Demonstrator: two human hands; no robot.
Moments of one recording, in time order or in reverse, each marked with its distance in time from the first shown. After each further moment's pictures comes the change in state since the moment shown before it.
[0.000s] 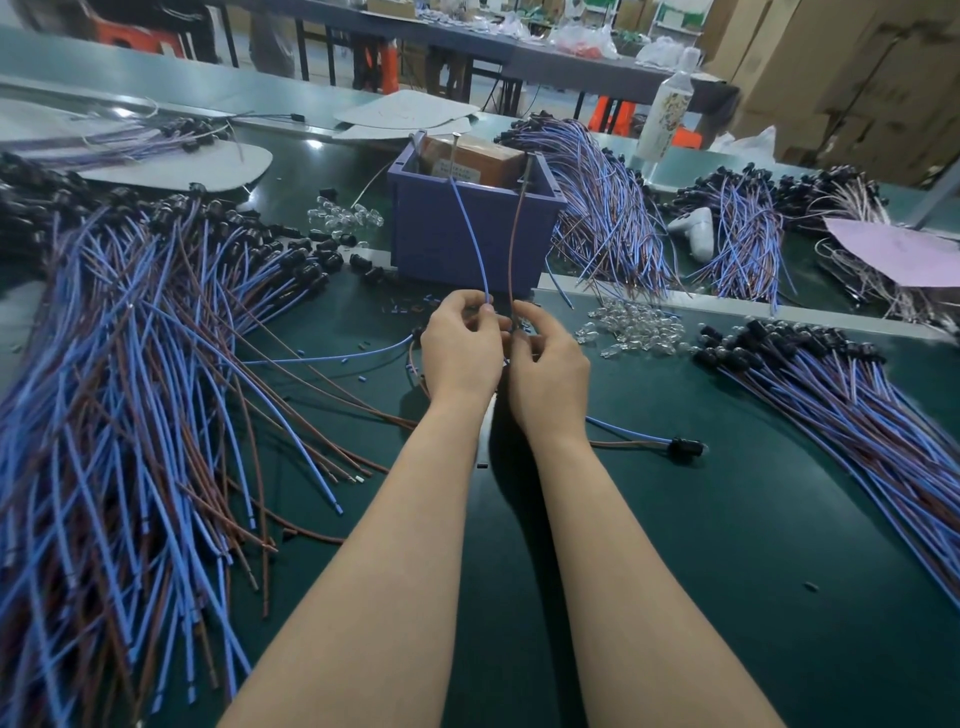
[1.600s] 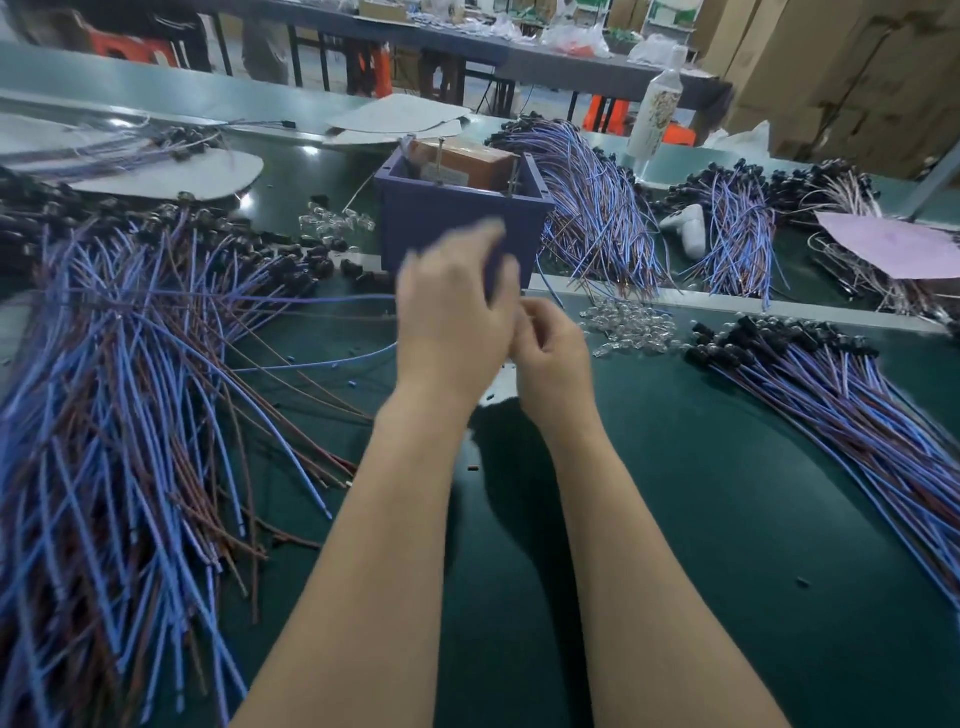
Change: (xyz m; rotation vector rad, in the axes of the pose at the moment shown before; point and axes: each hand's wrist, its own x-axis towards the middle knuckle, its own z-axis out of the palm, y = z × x) left_hand -0.008 0.052 -0.023 0.598 0.000 0.590; right_hand 0.009 0.002 -0.014 0.215 -0.075 -0.159
